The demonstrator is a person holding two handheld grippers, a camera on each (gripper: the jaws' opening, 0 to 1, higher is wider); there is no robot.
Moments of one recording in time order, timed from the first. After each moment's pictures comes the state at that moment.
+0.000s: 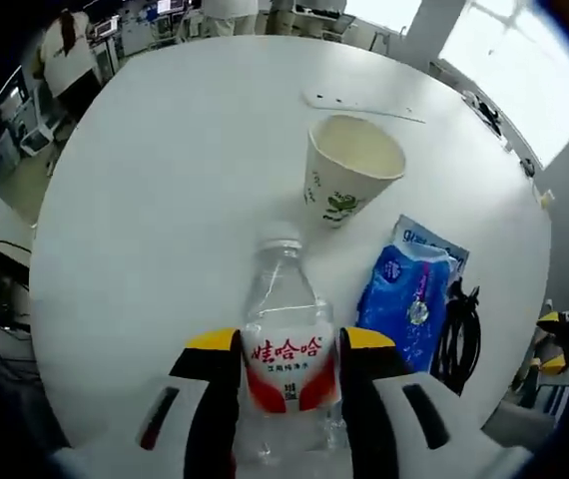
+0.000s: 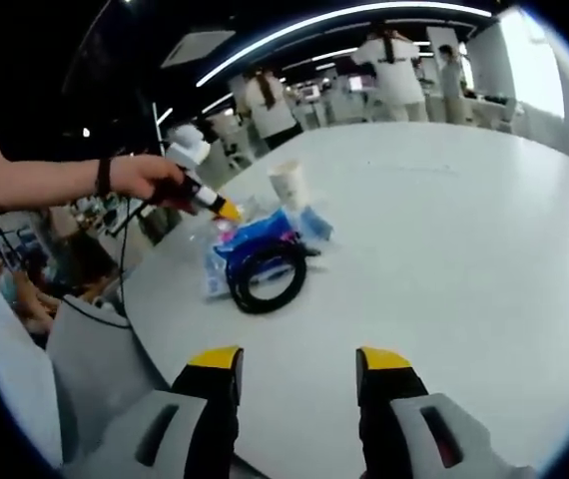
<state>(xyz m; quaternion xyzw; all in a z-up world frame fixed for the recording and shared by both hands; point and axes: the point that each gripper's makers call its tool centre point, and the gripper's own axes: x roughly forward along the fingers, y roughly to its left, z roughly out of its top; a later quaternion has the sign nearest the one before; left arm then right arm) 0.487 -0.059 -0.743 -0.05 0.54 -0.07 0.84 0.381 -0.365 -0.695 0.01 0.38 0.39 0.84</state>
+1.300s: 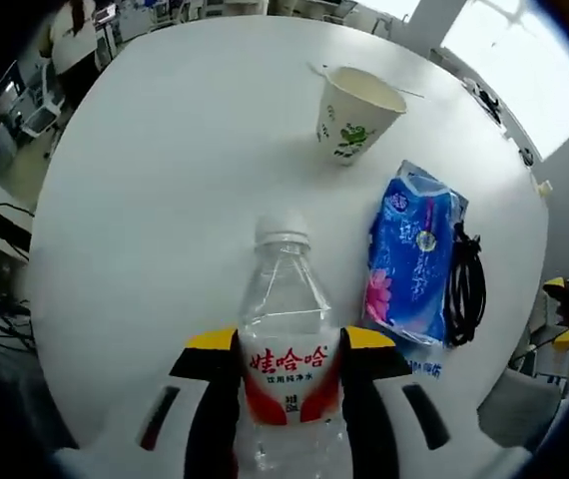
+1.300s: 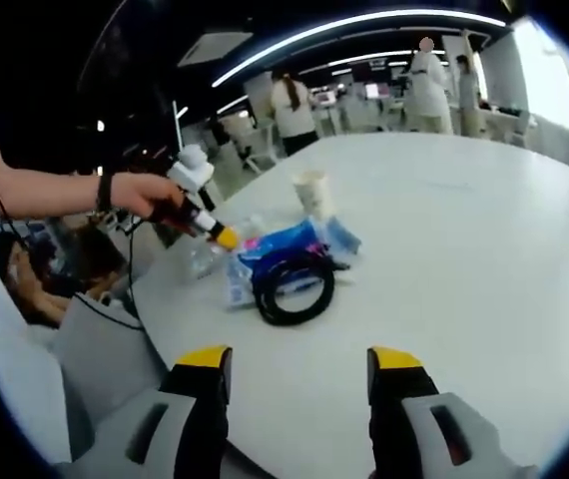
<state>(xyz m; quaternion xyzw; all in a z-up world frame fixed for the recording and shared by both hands) 0.425 -0.045 -0.751 -0.07 0.57 -0.07 0.82 0.371 -0.337 -0.681 0.00 0.36 0.42 0.83</state>
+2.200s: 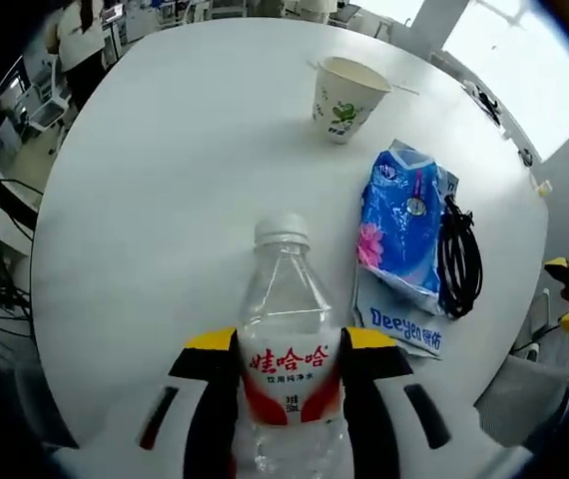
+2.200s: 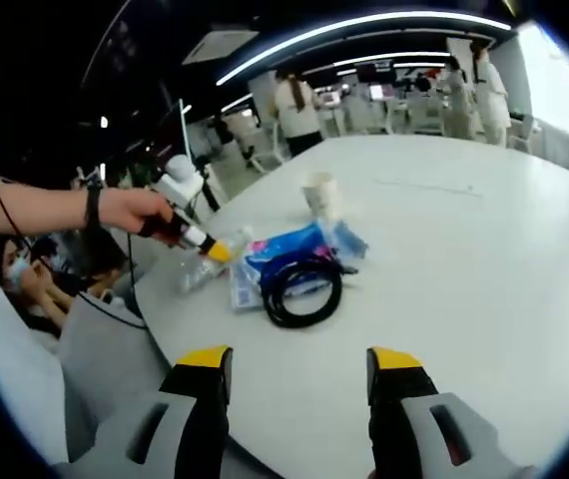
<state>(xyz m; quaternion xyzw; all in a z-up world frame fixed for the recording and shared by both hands) 0.404 -0.039 -0.759 -0.06 0.56 -0.07 0.82 0.367 -0.336 -0.671 0.00 0.35 0.42 0.84</state>
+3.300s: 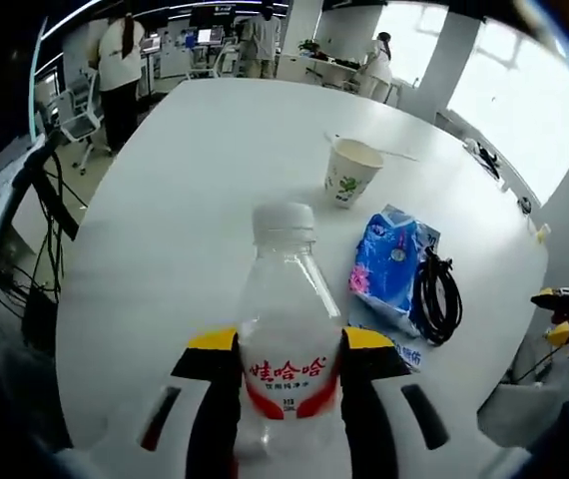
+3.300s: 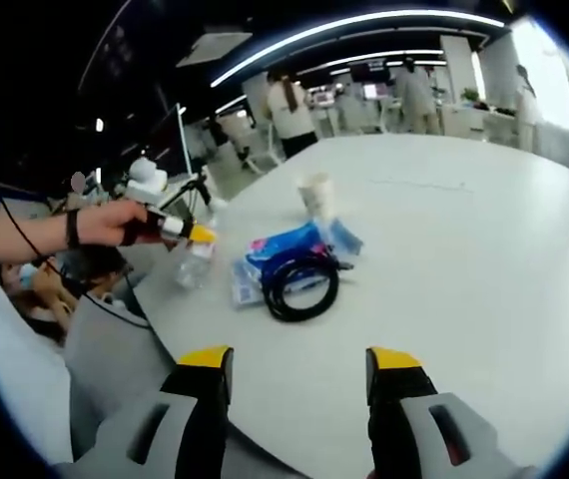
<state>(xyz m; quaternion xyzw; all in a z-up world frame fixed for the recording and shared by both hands) 0.386 -0.025 -0.700 -0.10 0.43 -0.02 0.90 0.360 -0.346 -0.663 0.00 0.36 0.41 0.84</state>
